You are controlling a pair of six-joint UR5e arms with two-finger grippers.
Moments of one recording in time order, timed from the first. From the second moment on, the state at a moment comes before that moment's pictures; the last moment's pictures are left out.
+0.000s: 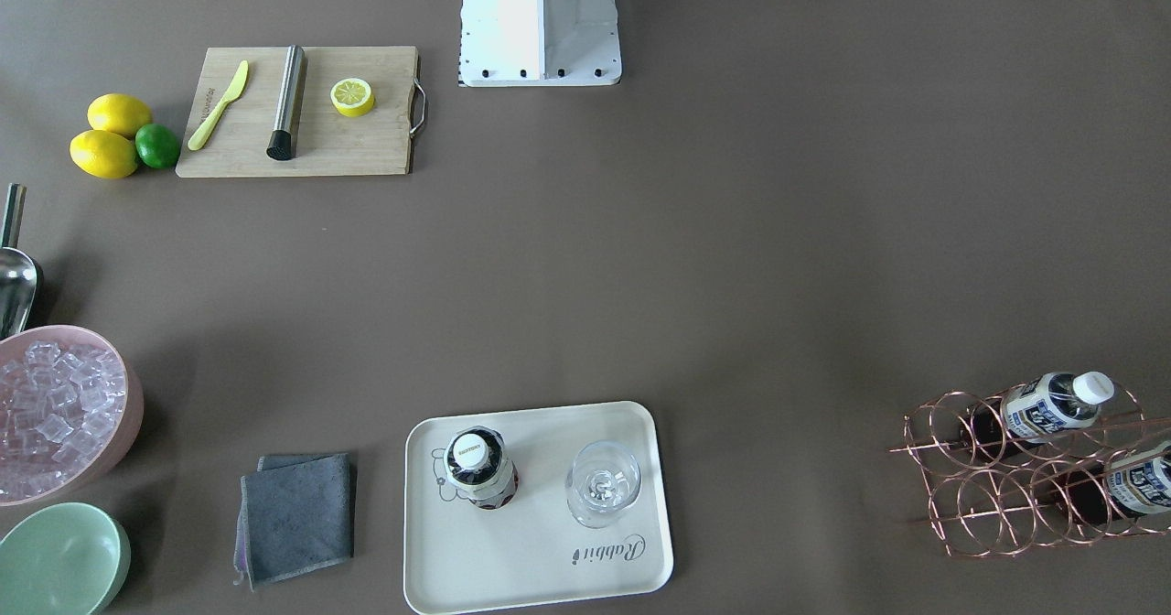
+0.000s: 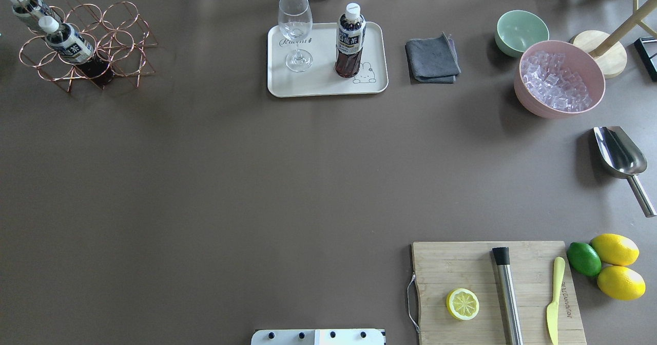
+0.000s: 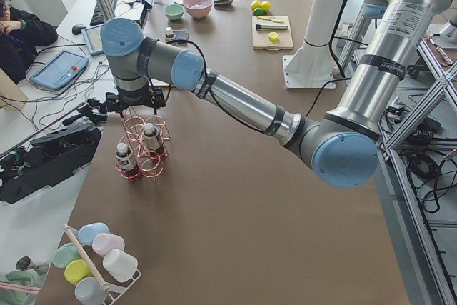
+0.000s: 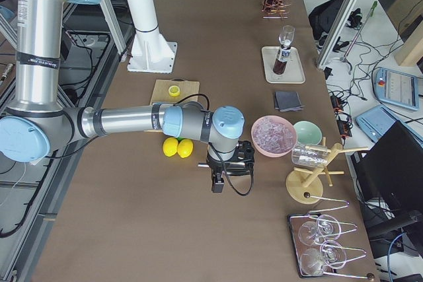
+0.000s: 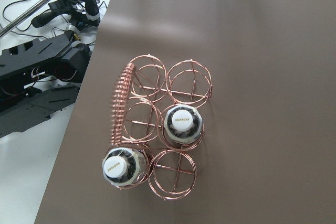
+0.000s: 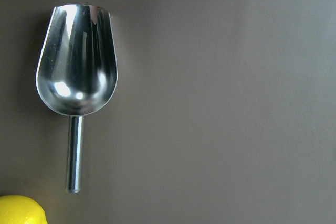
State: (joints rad) left arm -1.65 -1.98 -1.64 -1.38 -2.53 1.12; right arm 1.56 -1.71 1.83 -1.82 2.26 -0.20
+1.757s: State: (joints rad) left arm -1.70 -1.60 -1.70 -1.43 -2.44 0.05; right arm 1.58 -1.69 1.87 -1.93 2.26 -0.21
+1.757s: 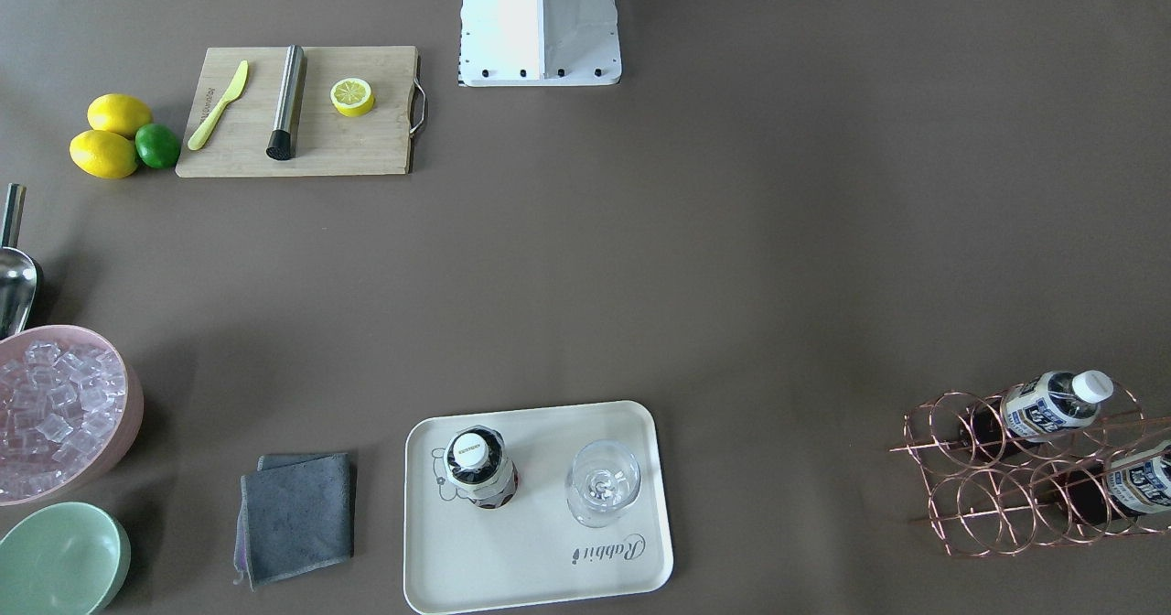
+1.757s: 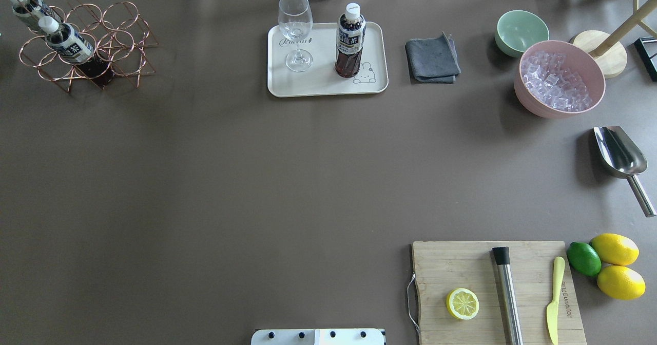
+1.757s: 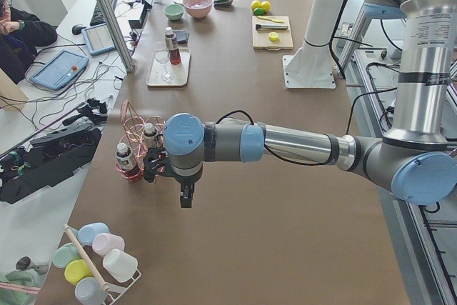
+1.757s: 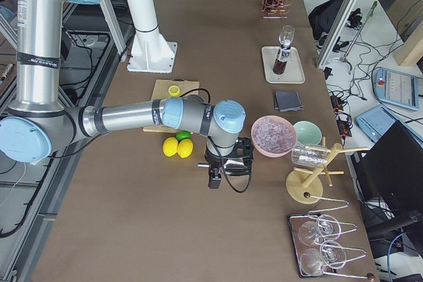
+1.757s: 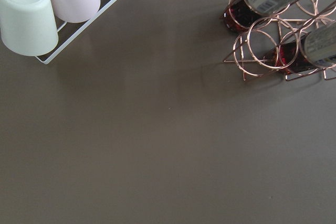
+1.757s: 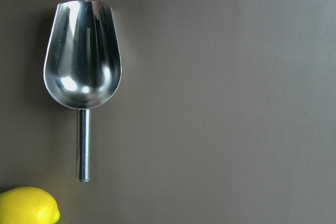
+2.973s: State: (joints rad) left arm -1.65 -1.55 -1.67 -1.46 -2.33 0.06; right arm 1.60 -1.69 1.87 -1.93 2.26 -0.21
